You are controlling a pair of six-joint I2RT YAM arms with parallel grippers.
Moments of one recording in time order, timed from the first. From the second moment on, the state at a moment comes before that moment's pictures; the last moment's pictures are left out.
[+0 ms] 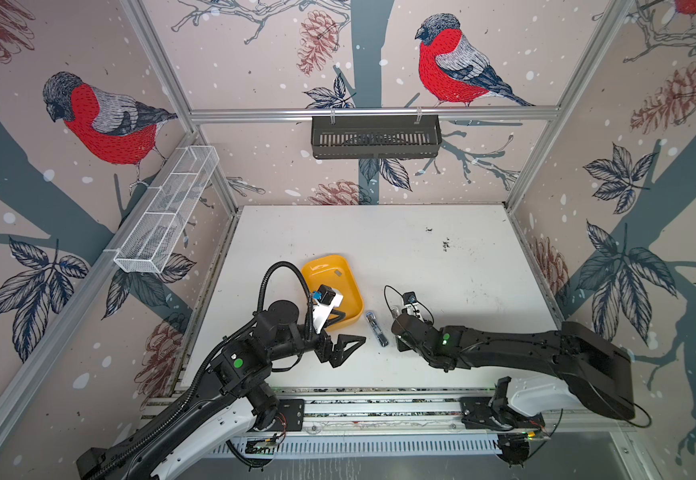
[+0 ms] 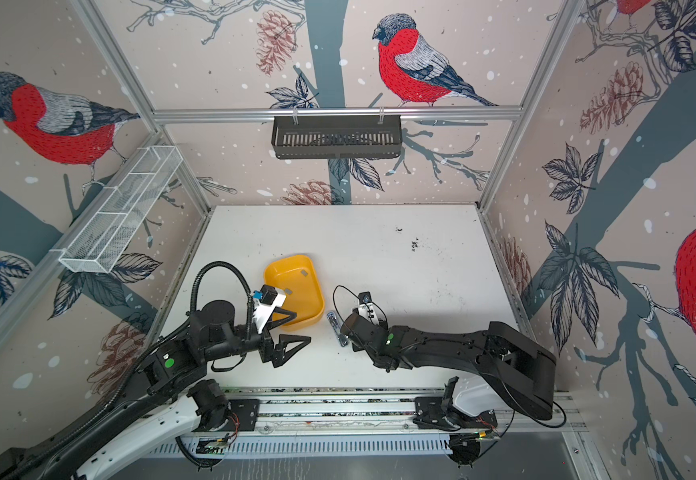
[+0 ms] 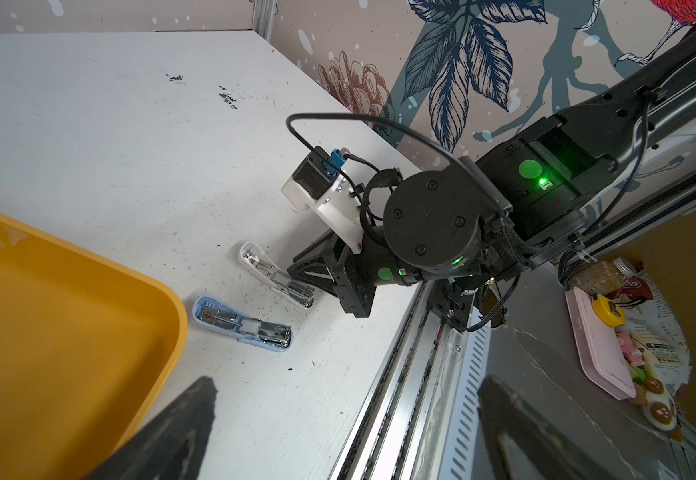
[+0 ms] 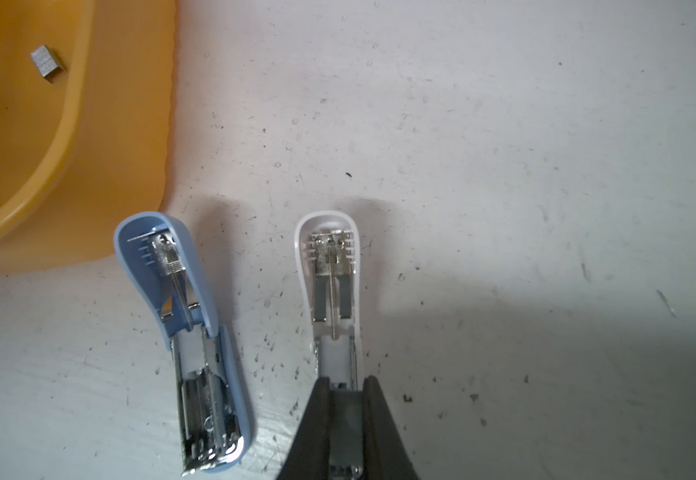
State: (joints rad) left arm -0.80 0.58 0.61 -0.41 0.39 -0.28; right arm 1.11 1.38 0.59 -0.17 0.44 0.74
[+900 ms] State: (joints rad) left arm -0.80 0.60 0.61 -0.41 0.39 -0.28; right arm 1.14 1.40 0.56 -0.08 0.48 0.74
